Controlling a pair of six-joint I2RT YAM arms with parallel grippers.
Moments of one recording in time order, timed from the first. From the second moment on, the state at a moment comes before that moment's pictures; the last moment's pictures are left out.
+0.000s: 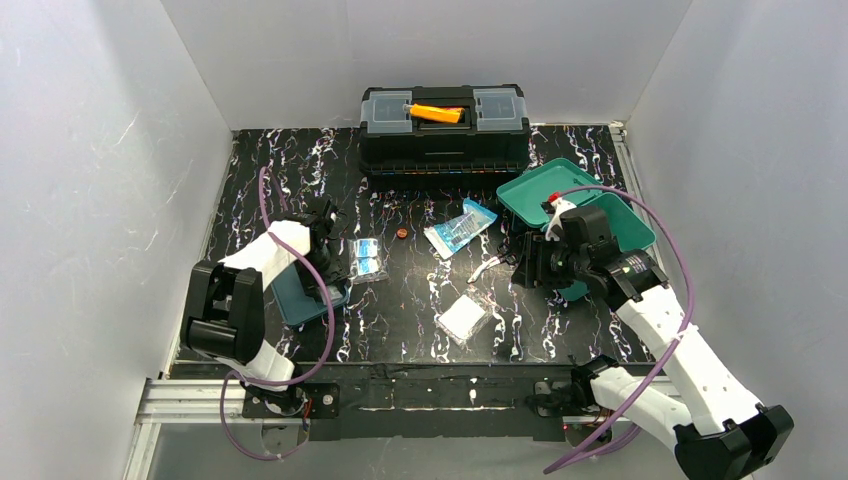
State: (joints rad) left arm -0.23 1.56 0.96 -0.90 -0.10 -0.63; right arm 0.46 0.90 0.95 -0.89 -0.16 0.39
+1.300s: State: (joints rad) left arm -0.11 1.34 1.05 -1.11 -0.26 -0.54; right arm 0.51 0.89 0.93 -0.87 -0.14 0.42
